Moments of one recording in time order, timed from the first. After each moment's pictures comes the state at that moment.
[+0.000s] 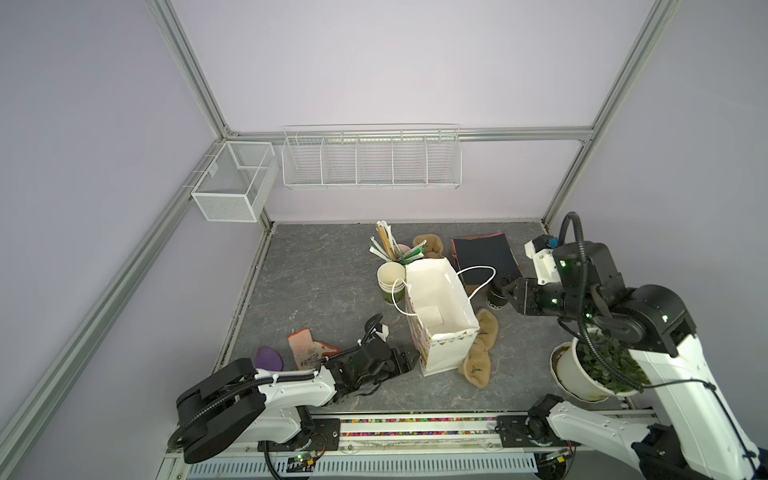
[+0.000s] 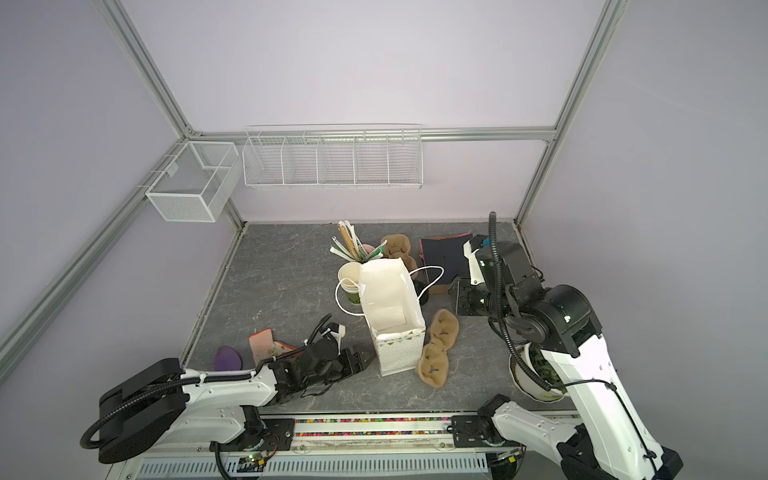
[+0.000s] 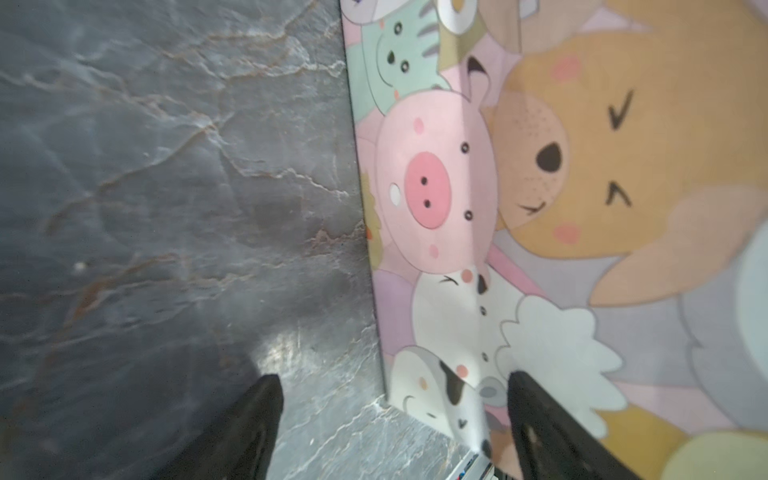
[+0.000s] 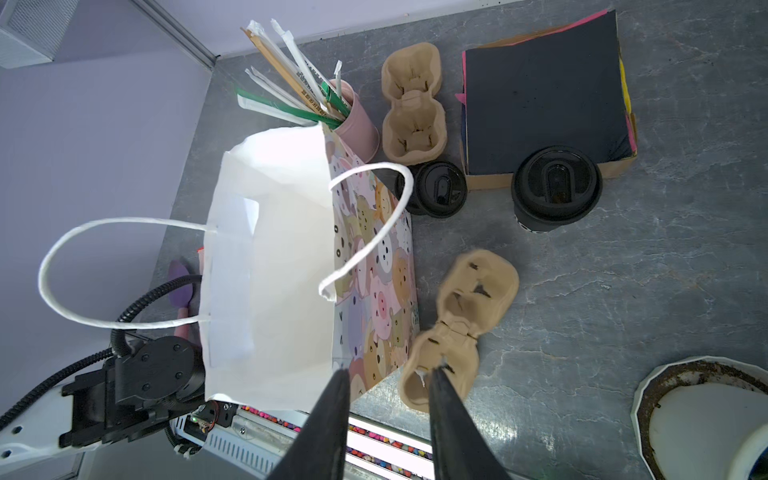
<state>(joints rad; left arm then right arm) -1.08 1.22 0.31 0.29 -0.01 -1.22 0.58 1.06 1.64 -1.37 0.04 0.51</state>
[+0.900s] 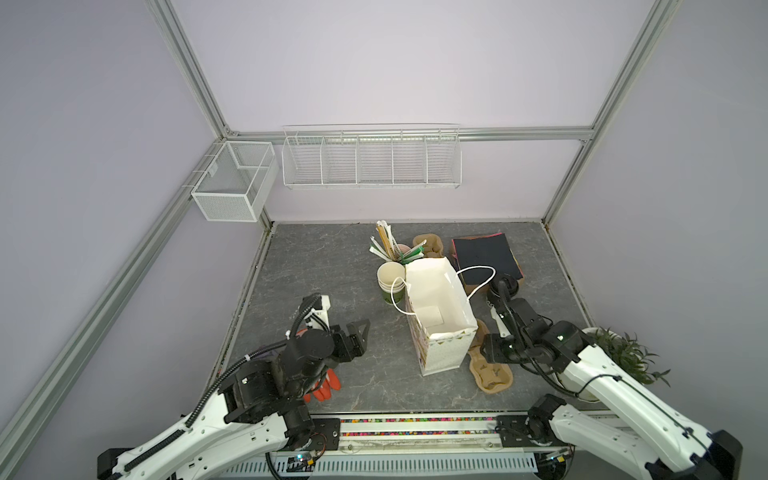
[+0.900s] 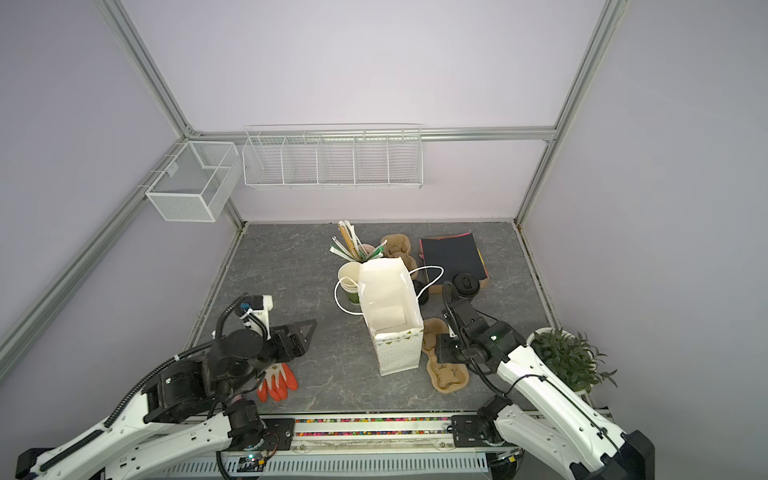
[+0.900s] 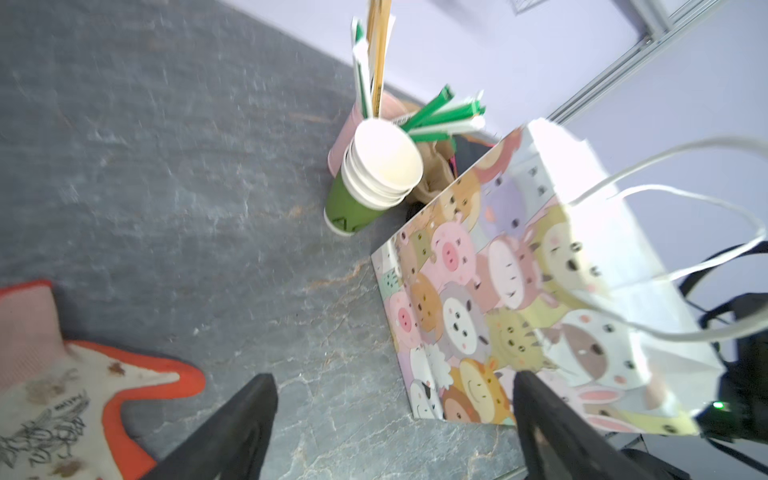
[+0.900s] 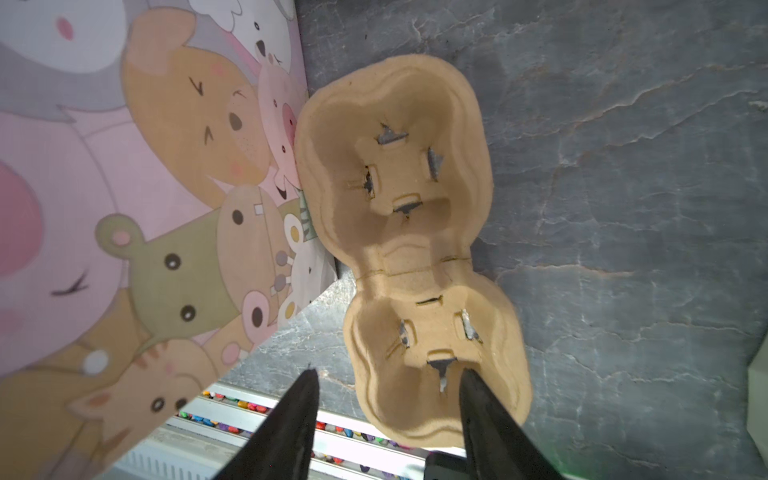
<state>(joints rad) -1.08 0.60 0.89 -0.82 -0.48 -0.86 0.60 0.93 0.77 -1.02 -0.02 0.55</state>
